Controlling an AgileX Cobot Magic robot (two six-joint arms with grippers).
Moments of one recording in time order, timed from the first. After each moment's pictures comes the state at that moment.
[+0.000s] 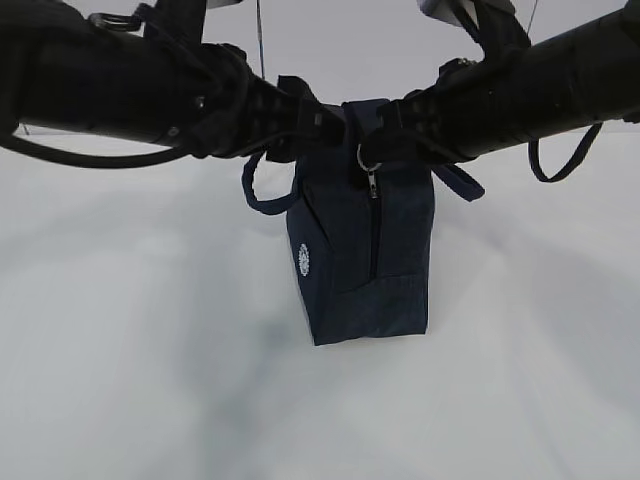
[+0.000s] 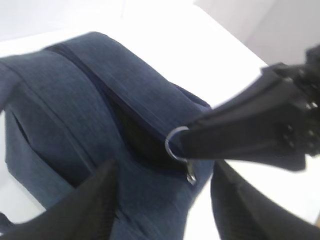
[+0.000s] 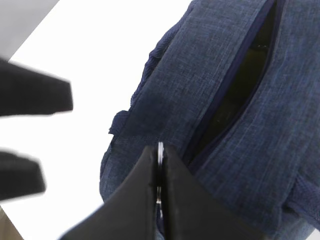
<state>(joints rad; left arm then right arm) -0.62 1.60 -1.10 -1.23 0.26 0.97 0.34 1.62 -1.15 1.07 0.56 -0.91</state>
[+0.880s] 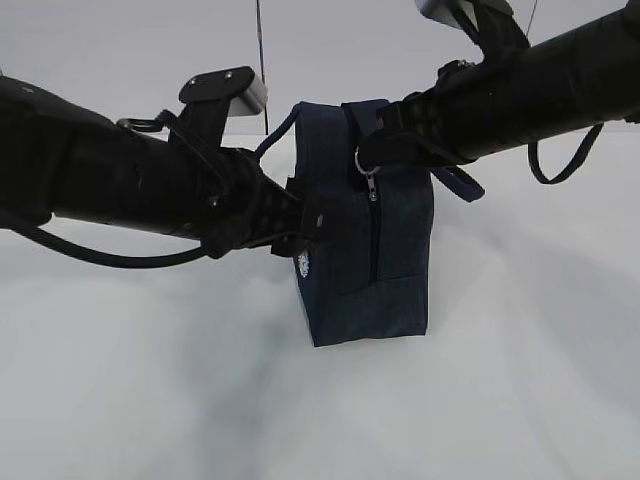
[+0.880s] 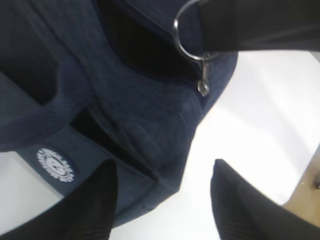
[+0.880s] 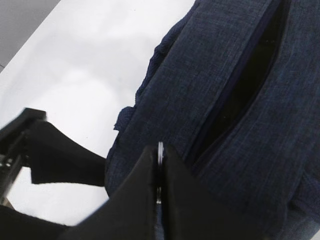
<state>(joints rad) -0.63 1.69 -0.98 -1.49 0.31 1.22 0.34 1.62 -1.15 1.06 0.59 -0.91</state>
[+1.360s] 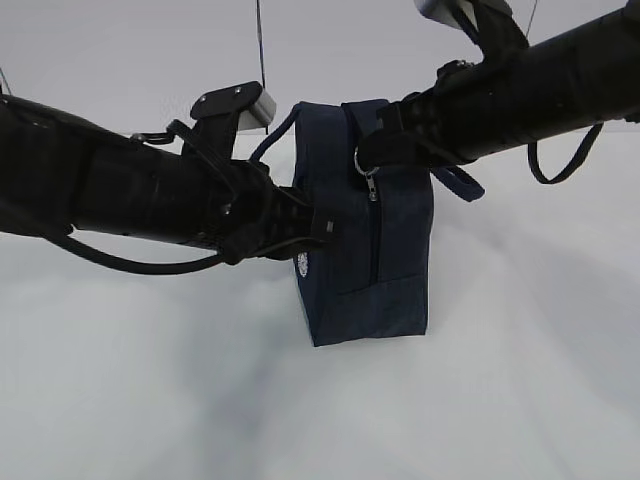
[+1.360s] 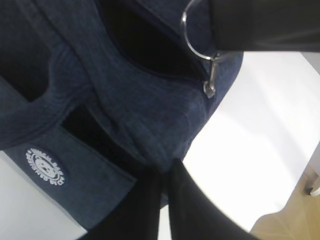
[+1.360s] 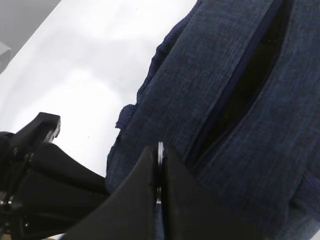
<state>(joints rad) -0.63 1.72 -0.98 -1.63 0.33 1.32 0.34 1.62 -1.15 1.06 0.59 -0.91</state>
